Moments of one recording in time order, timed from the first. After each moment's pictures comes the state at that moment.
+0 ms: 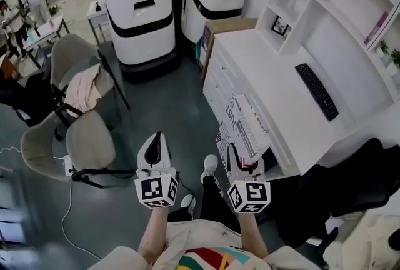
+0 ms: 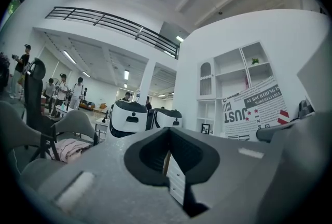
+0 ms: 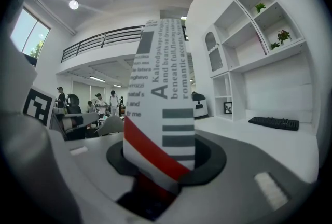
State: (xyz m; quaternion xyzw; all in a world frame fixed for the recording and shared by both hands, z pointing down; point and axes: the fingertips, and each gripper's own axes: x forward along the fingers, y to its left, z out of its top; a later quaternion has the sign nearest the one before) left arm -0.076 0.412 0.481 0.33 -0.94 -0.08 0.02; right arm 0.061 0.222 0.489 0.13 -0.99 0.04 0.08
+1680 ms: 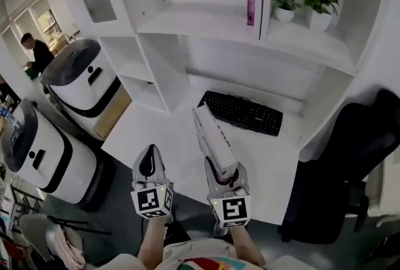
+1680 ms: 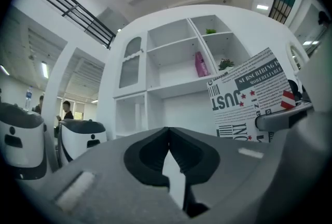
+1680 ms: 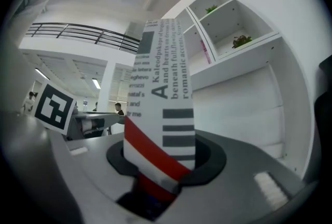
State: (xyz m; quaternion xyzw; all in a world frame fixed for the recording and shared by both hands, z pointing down) left arm -0.134 -0.225 0.413 0.63 -0.78 0.01 -0.06; right arm 0.042 -0.253 0.434 0.39 -0.92 0.00 -0.03
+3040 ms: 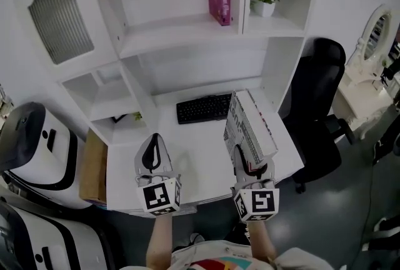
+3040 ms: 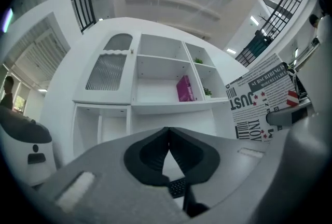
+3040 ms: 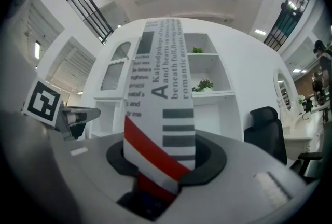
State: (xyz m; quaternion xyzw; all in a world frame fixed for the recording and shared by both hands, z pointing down) left arm -0.221 -0.288 0.343 0.82 -0.56 -0.07 -0.10; right arm -0.002 -0.199 0.373 0.71 -0.70 -0.05 -0.05
